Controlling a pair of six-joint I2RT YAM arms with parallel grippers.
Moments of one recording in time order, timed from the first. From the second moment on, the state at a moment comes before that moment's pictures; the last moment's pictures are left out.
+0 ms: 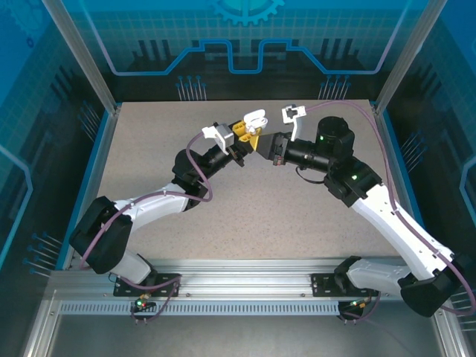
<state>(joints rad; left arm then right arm) -0.62 1.51 0.87 1.12 0.30 -0.10 0.59 1.15 1.24 -0.23 -0.49 0.67</state>
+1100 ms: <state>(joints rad) -0.63 1.51 0.87 1.11 0.30 -0.12 0.54 1.24 1.35 -0.26 -0.45 0.61</state>
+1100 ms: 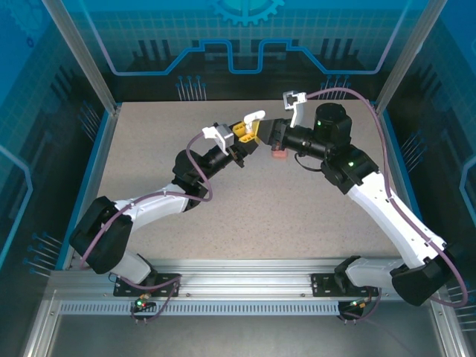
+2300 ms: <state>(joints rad) -0.63 1.52 0.85 1.02 0.44 -0.14 0.42 1.58 1.77 -0.66 -0.37 0.43</state>
